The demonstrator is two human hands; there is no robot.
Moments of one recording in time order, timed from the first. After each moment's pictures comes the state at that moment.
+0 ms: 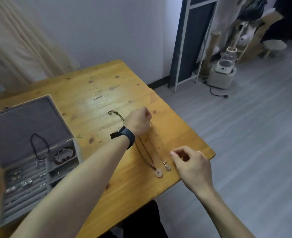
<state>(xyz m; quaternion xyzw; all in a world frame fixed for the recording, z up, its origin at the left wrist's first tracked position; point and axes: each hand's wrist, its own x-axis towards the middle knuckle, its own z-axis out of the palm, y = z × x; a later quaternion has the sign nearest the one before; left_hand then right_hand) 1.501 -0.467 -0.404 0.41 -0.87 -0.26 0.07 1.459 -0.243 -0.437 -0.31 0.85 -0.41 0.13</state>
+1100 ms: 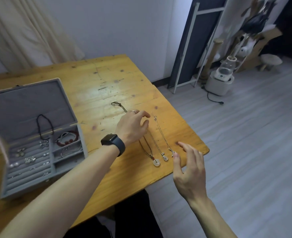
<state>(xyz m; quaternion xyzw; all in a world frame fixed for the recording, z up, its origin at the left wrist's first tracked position) 1.558 -0.440 -0.416 0.34 -0.91 -0.20 0.14 1.486 -0.215 -0.459 -0.39 0.80 -0.45 -0.02</state>
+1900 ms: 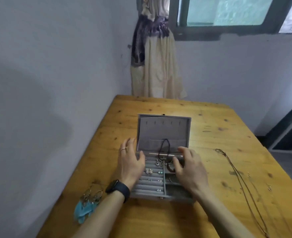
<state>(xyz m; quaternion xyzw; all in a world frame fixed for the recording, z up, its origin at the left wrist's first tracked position) 1.863 -0.497 -0.396 0.64 -0.64 -0.18 0.39 1.665 -0.460 -0.398 -0.64 0.69 -0.34 0.08</state>
